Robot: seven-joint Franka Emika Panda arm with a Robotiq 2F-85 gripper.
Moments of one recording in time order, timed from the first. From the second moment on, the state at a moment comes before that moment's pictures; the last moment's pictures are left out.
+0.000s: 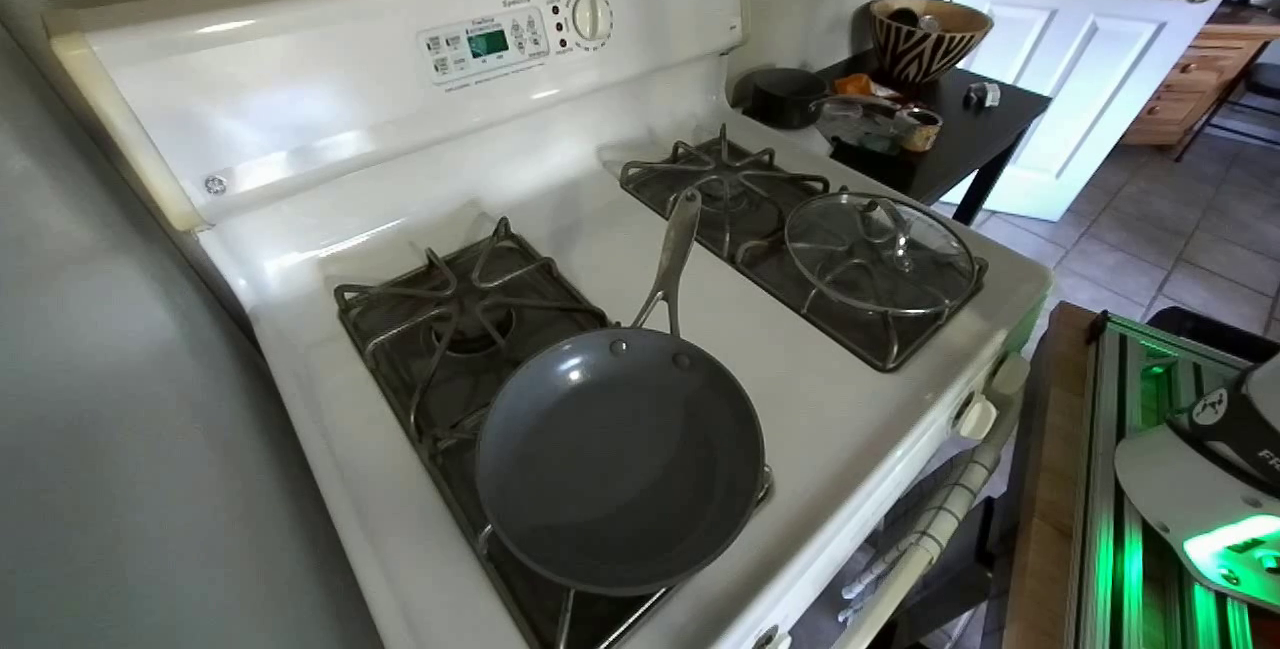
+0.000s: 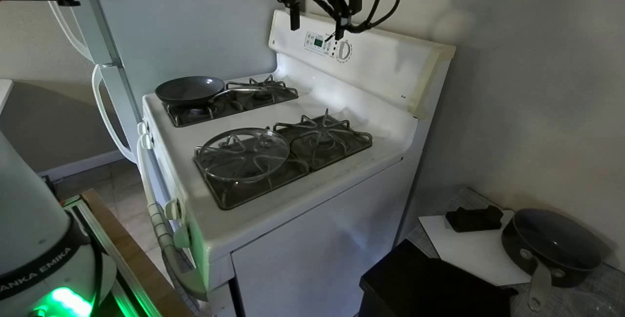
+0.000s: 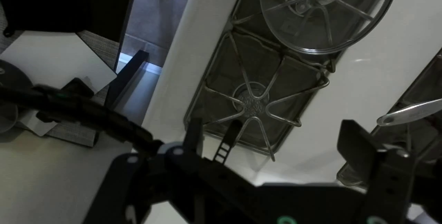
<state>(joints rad) -0.07 -0.33 -0.27 -2.13 -0.01 1.91 -0.49</state>
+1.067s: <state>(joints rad) -0.10 -0.40 -0.15 -2.35 -0.03 1.94 -0.08</state>
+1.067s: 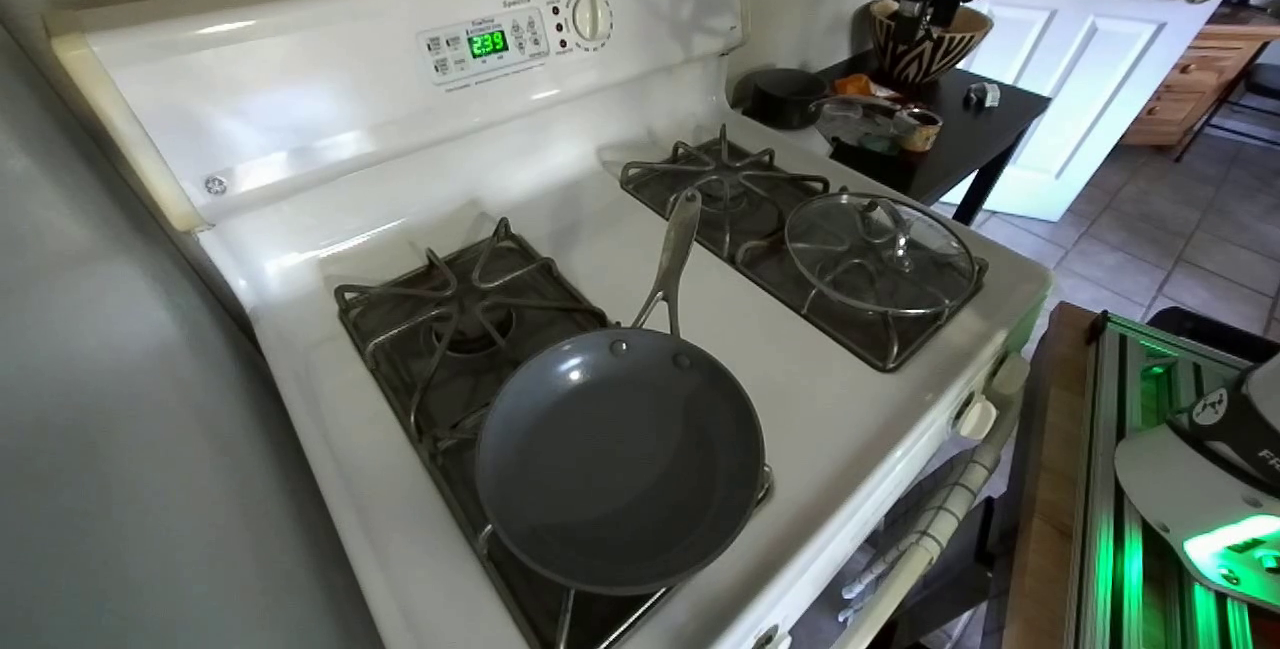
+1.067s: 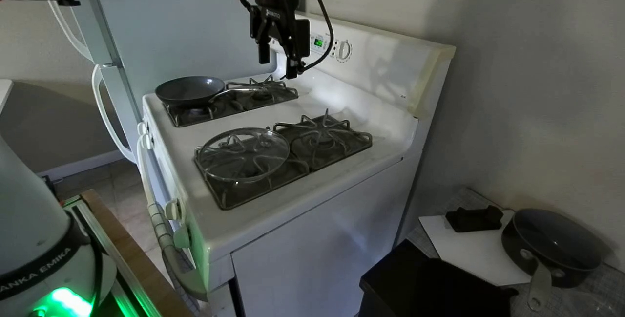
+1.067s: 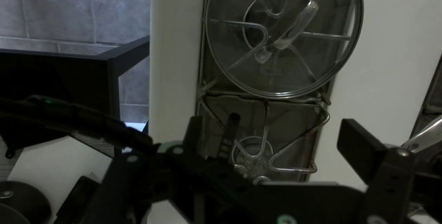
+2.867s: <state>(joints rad) -0.10 -0.44 -0.02 -2.73 0.06 2.27 0.26</state>
